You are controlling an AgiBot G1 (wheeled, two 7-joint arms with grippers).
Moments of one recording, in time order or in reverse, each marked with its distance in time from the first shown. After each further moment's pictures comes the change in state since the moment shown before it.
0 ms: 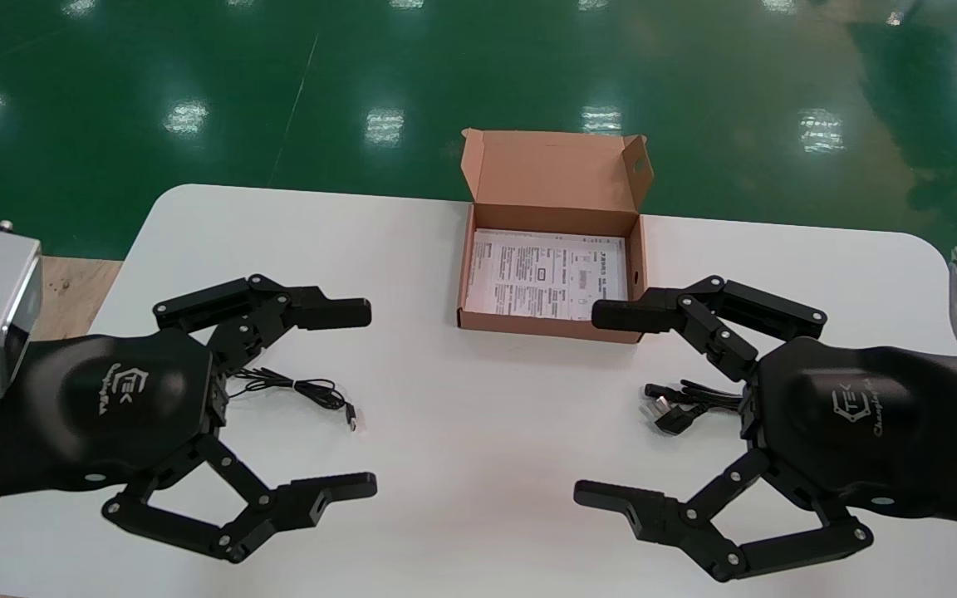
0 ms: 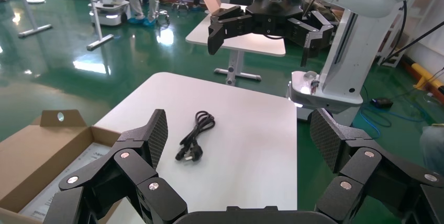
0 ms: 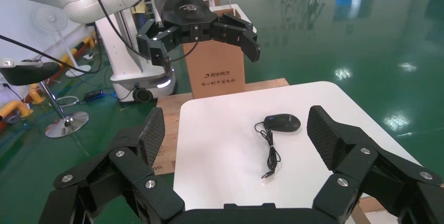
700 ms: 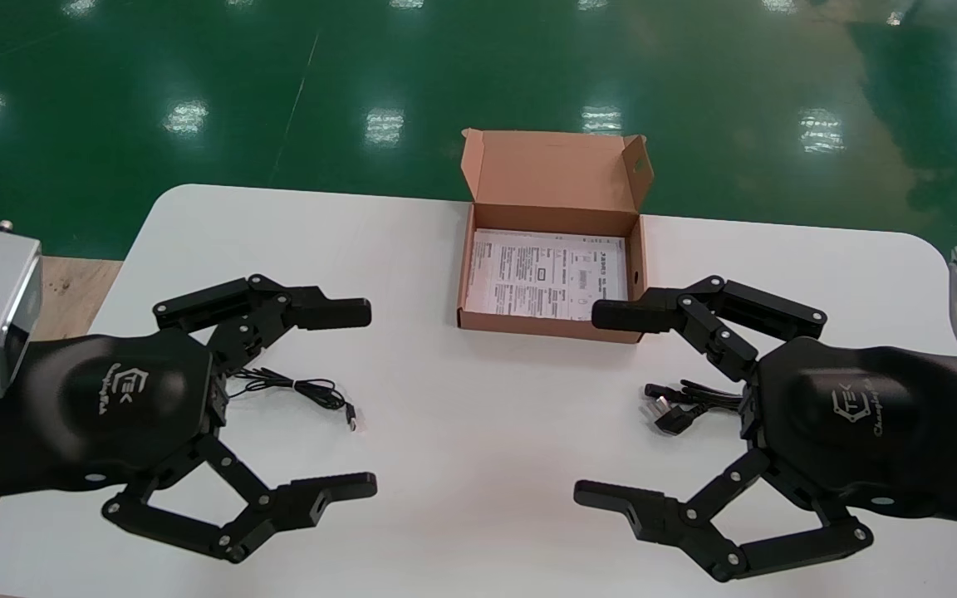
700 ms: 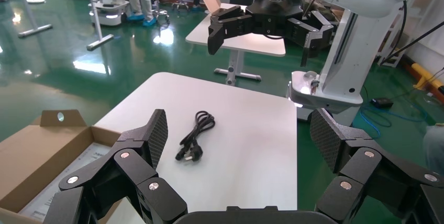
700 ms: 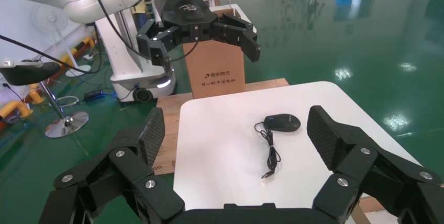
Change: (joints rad) left arm 0.000 0.000 0.000 0.000 0.000 0.000 0.000; right arm 0.000 0.000 0.000 0.000 0.000 0.000 0.000
